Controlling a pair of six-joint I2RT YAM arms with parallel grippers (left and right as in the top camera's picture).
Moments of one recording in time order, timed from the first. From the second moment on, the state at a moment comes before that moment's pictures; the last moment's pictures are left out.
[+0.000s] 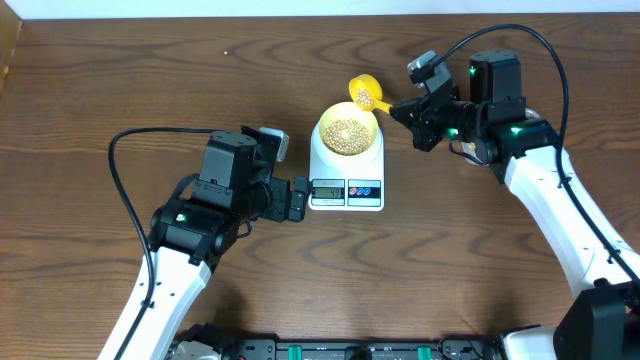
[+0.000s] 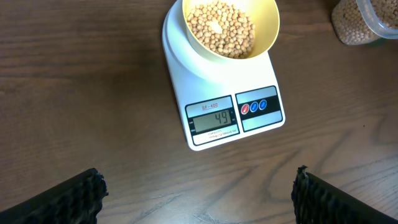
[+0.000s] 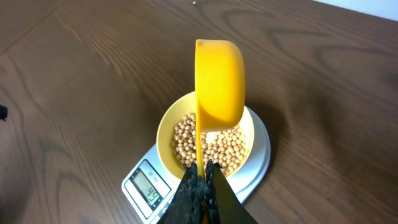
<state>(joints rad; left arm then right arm) -0.33 1.12 0.95 -0.74 0.20 -0.14 0.22 1.57 1.21 -0.38 -0.62 -0.17</state>
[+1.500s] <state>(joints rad) -0.33 1.12 0.95 -0.74 0.20 -0.14 0.27 1.58 1.21 -0.38 -0.57 -0.19</state>
